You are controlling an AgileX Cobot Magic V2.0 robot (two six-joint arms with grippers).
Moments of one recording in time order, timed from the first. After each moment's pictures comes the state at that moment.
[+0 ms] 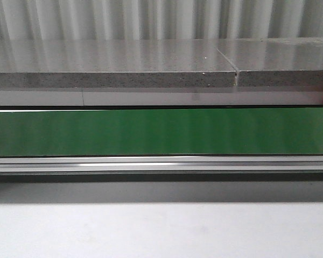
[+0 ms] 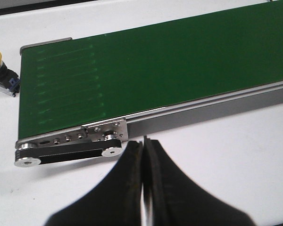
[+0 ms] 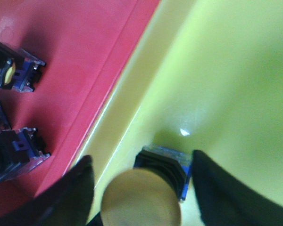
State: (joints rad) left arm -0.22 0.53 -0.57 0.01 0.76 0.06; right arm -0.73 1.64 -0.92 0.31 0.38 0.16
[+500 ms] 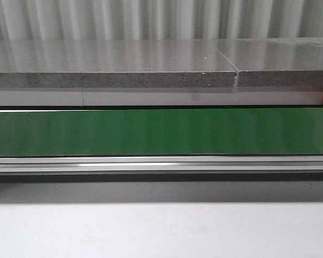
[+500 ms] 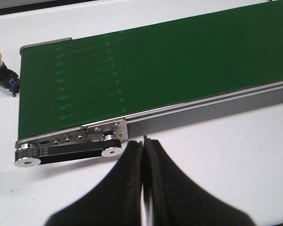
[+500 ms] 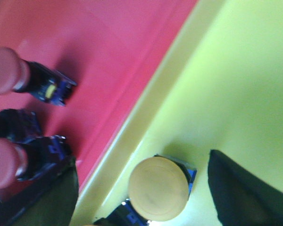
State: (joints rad) left arm -0.22 0.53 -0.57 0.01 0.76 0.06; right arm -0.73 1.50 -0.92 0.28 0.38 0.15
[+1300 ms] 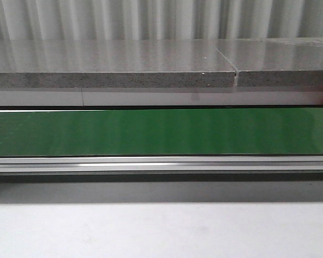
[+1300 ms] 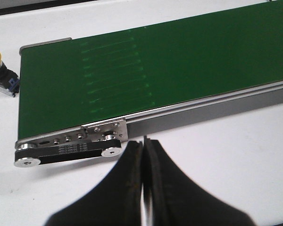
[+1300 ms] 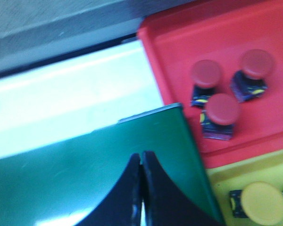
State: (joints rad) left arm -0.22 0.53 -0.57 0.01 0.76 0.06; right arm -0.23 1.21 -0.92 0.16 0.48 -0.04
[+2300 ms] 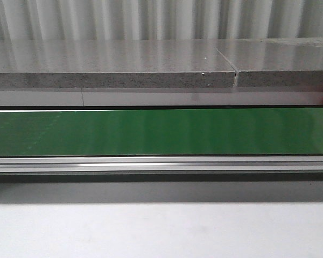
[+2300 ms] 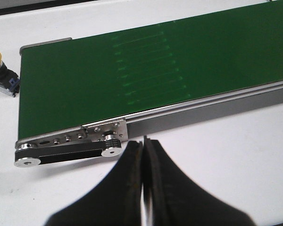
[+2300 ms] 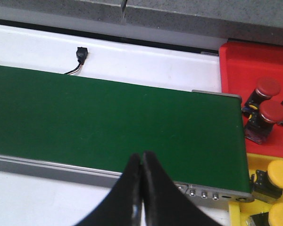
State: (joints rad) left arm -0.22 0.53 -0.57 0.01 0.76 0.06; right arm 0.06 0.60 -0.64 0.02 0.60 -0.07
